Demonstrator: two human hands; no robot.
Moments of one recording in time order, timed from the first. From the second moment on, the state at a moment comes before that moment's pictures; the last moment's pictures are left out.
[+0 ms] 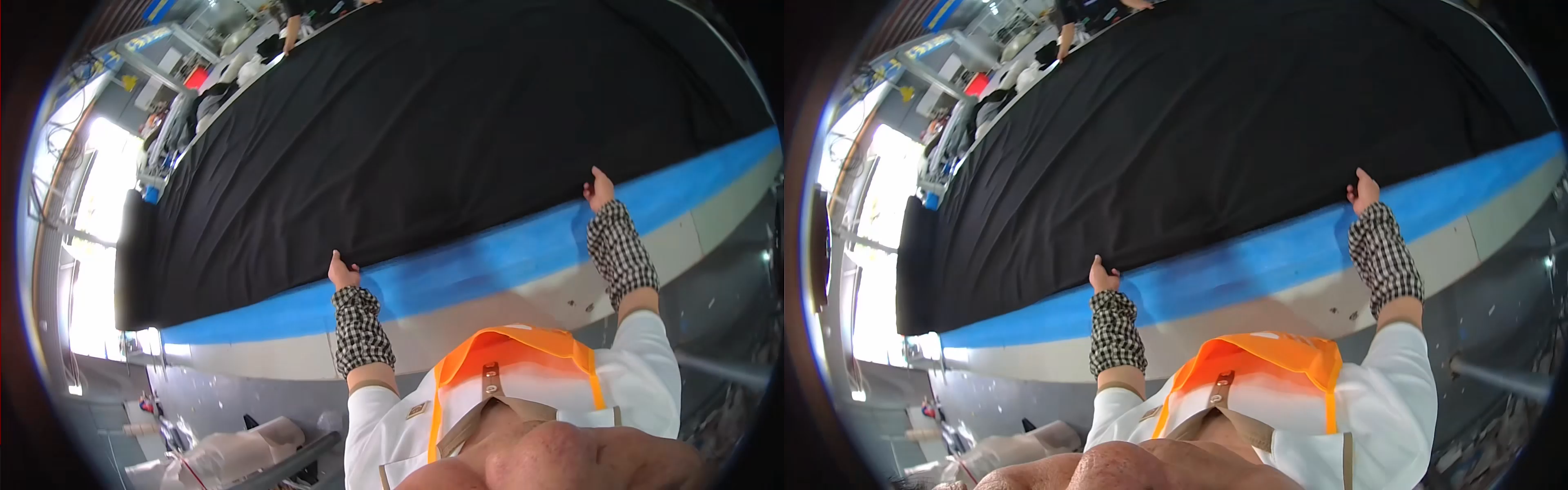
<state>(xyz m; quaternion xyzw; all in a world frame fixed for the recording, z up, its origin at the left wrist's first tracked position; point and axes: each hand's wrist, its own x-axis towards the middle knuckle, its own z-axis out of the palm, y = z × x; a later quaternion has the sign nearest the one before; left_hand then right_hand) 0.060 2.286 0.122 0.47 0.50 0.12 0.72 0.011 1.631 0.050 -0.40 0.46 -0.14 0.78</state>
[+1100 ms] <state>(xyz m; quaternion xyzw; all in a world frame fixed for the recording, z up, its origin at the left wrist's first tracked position) 0.047 2.412 0.132 0.61 0.39 0.36 0.59 -0.007 1.671 -0.031 -0.38 0.40 -0.03 0.83</state>
